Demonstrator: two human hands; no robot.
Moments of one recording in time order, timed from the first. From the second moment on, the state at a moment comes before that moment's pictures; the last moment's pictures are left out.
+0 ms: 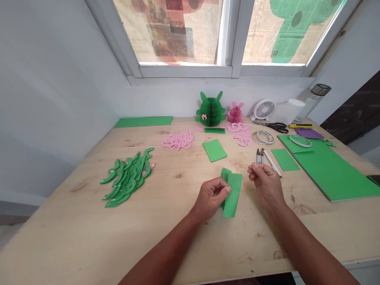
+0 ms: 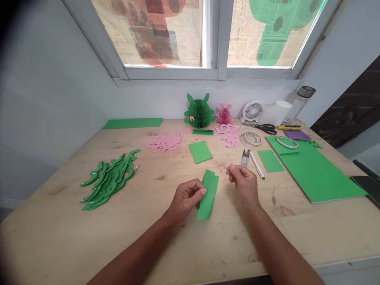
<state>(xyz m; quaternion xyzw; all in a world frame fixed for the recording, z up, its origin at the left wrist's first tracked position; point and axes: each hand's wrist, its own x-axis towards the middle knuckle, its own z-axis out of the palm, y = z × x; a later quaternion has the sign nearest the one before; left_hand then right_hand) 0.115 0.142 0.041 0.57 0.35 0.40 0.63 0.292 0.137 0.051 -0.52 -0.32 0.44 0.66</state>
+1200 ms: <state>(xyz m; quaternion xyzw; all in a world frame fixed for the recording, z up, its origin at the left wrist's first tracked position) 0.116 0.141 0.042 0.54 0.37 0.40 0.64 0.273 0.124 0.054 -0.51 -0.43 0.54 0.52</state>
